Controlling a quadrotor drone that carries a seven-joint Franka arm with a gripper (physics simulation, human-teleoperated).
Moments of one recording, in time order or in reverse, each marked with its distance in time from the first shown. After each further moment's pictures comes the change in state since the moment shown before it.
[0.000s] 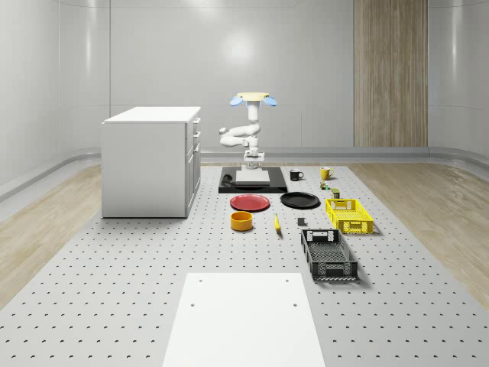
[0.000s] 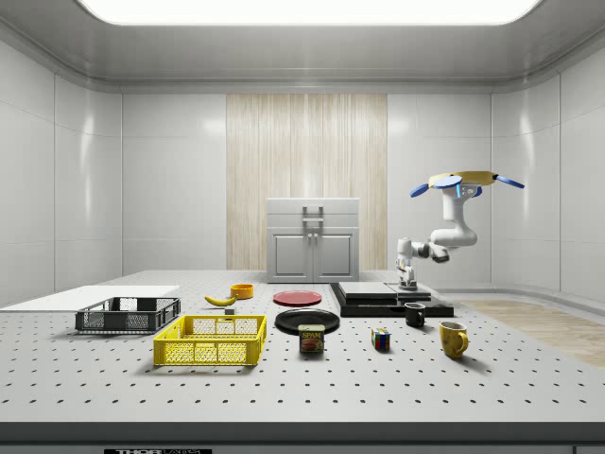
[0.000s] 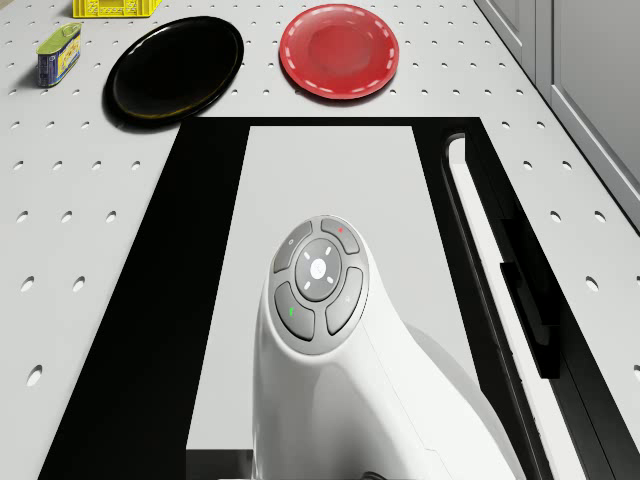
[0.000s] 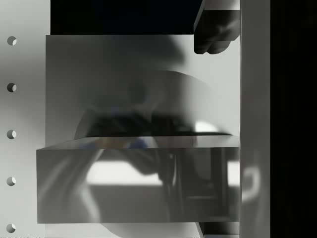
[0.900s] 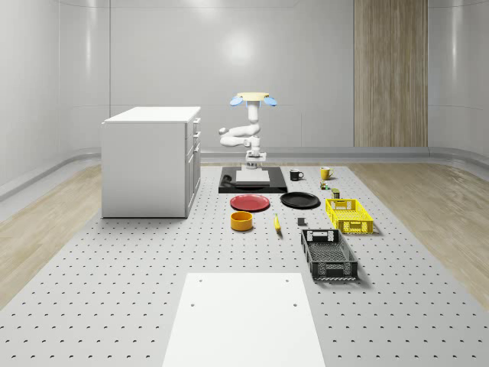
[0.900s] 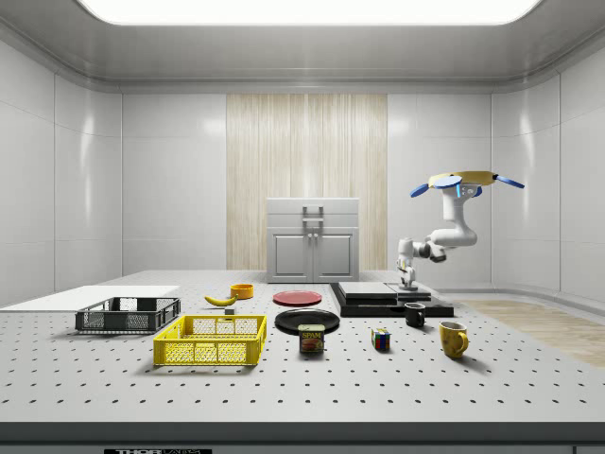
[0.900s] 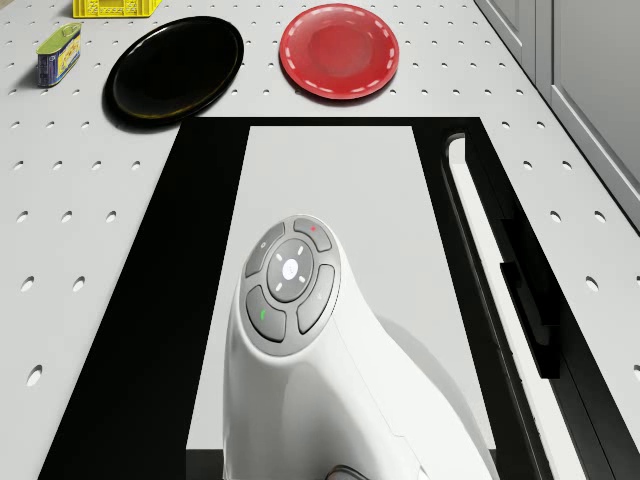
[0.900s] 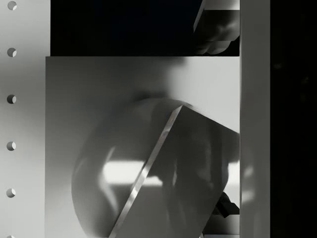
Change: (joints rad) arm -0.093 -0.012 0.006 0.000 0.006 0.007 0.123
